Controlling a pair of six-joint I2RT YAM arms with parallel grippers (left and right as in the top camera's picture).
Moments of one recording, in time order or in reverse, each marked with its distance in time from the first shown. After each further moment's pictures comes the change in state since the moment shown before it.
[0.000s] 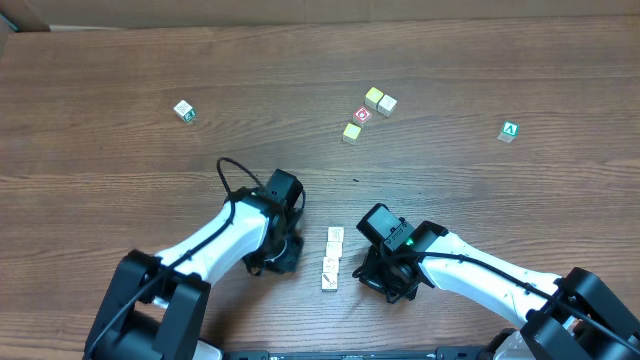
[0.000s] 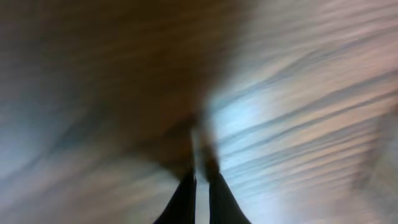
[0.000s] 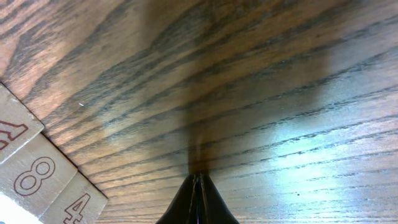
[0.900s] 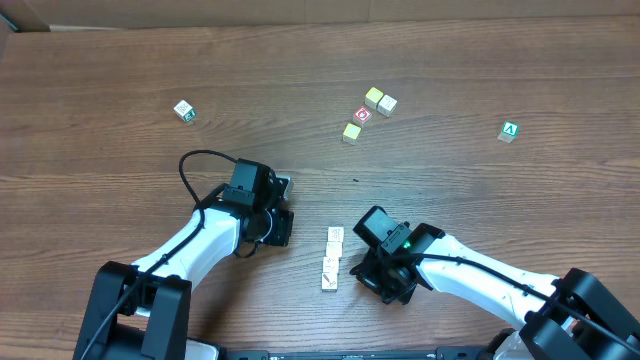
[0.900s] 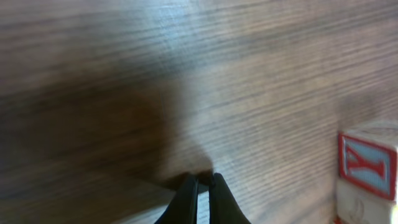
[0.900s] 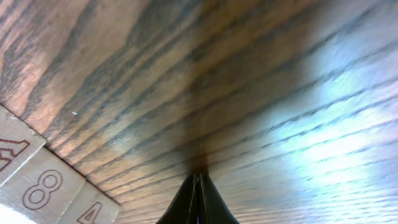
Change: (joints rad) left arm 0.168 -0.053 -0.124 0.451 0.170 0.122; right arm 0.016 0.002 0.000 0.005 0.003 0.155
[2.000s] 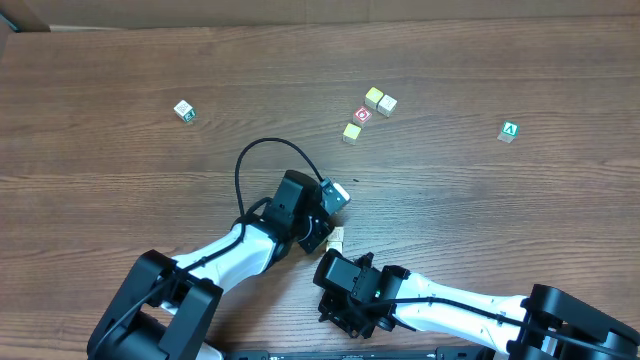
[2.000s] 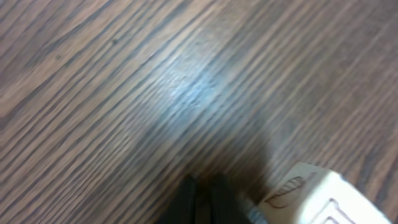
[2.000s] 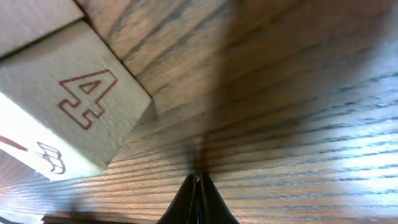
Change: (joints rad) left arm -0.241 0.040 -0.059 0.418 -0.116 0.378; right arm 0.331 0.026 -0.024 0.249 -0.018 0.377
